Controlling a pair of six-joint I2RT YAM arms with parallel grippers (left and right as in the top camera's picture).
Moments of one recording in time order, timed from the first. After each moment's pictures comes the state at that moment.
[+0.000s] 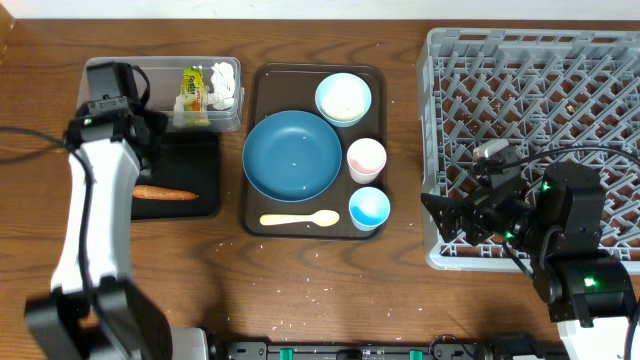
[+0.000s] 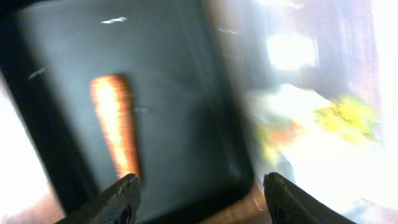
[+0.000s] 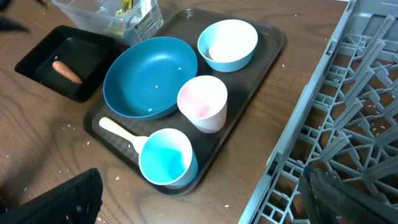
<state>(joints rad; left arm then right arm) 0.20 1.57 1.32 -0.82 -0.12 -1.06 0.09 0.86 0.85 -0.67 -0.52 -0.09</state>
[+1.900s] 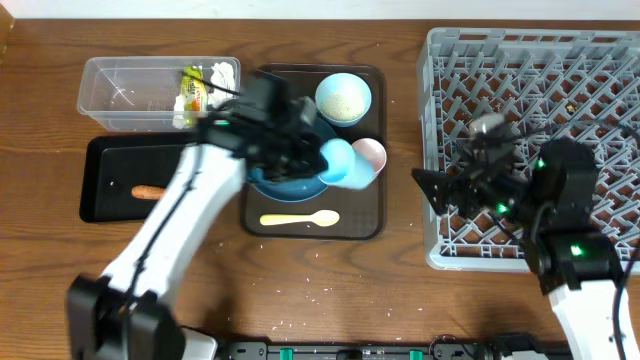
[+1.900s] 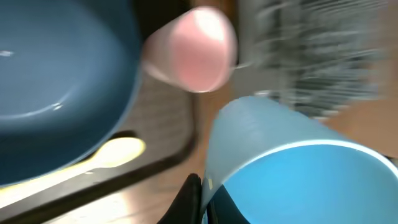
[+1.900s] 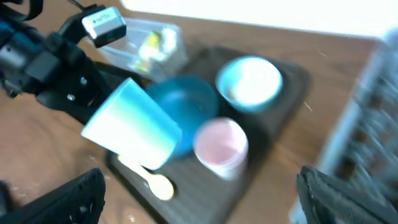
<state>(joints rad) -0.31 1.57 1.32 -0.90 0.62 -0.40 0.09 1.00 0.86 -0.39 -0.67 0.01</state>
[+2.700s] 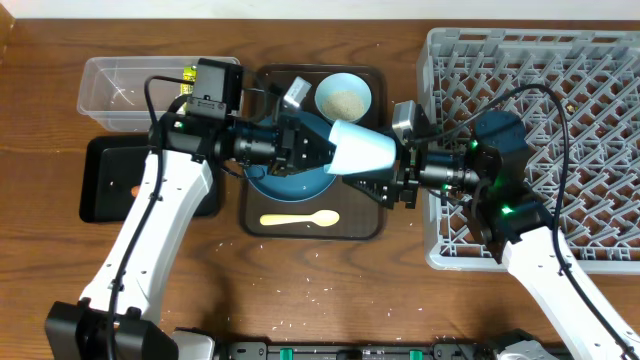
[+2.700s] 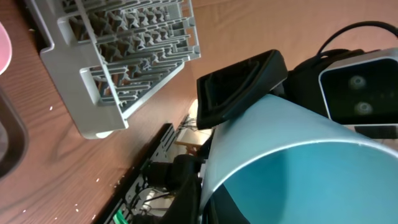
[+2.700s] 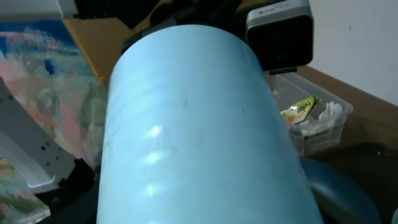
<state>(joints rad) -0.21 1.52 1.32 -0.83 1.30 -0.39 0.35 1.25 0.86 0.21 -1.05 0.13</state>
